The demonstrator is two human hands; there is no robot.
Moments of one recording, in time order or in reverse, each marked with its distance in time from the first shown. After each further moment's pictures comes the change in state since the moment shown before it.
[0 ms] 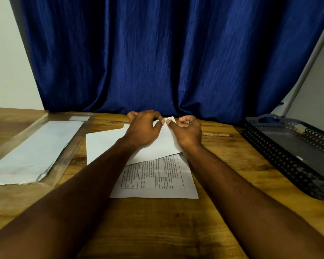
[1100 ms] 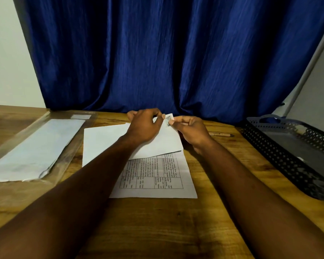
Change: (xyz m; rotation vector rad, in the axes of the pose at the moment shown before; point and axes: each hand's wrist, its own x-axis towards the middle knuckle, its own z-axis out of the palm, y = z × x) left_hand 0.005 -0.002 0.002 -0.063 0.039 -0.098; right_hand 0.012 -0.005 -0.026 0.125 -0.470 0.044
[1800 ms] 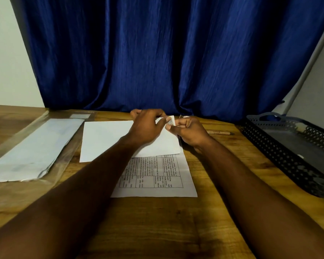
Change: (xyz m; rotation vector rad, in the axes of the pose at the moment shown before) left_hand -0.006 0.008 0.001 -0.047 -0.036 0.060; right_hand -0.009 -0.003 -0.004 -0.101 -0.118 -0.015
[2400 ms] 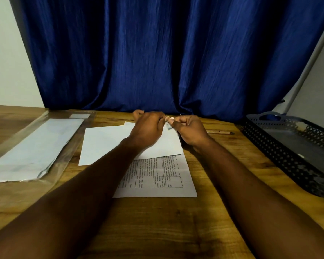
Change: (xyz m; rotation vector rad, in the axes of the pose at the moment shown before) left_hand -0.004 0.001 0.010 0.102 0.016 0.062; right_hand 0.011 0.009 0.004 -0.034 0.128 -0.043
